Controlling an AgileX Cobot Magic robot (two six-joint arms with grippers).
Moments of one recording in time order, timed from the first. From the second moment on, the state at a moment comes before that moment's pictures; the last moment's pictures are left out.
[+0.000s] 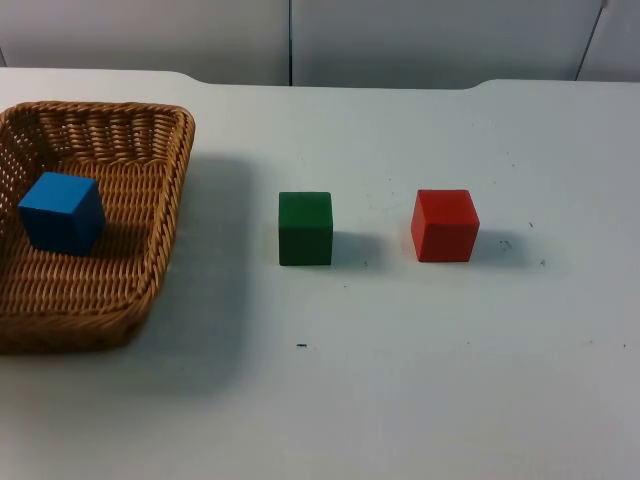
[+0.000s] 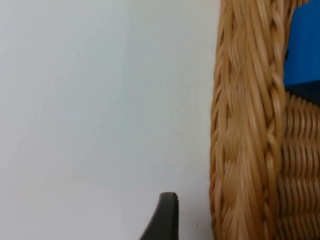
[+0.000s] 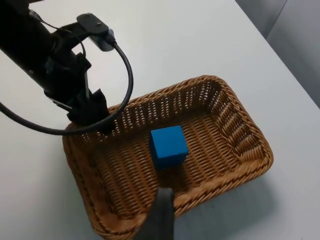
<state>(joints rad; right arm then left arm) 0.77 1.85 -2.01 0.21 0.99 -0.49 0.39 1.80 -0.80 -1.06 0.60 1.10</state>
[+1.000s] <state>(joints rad) 0.77 1.73 -2.01 0.33 1.03 -0.55 0.39 0.81 -0.79 -0.61 0.65 0.59</state>
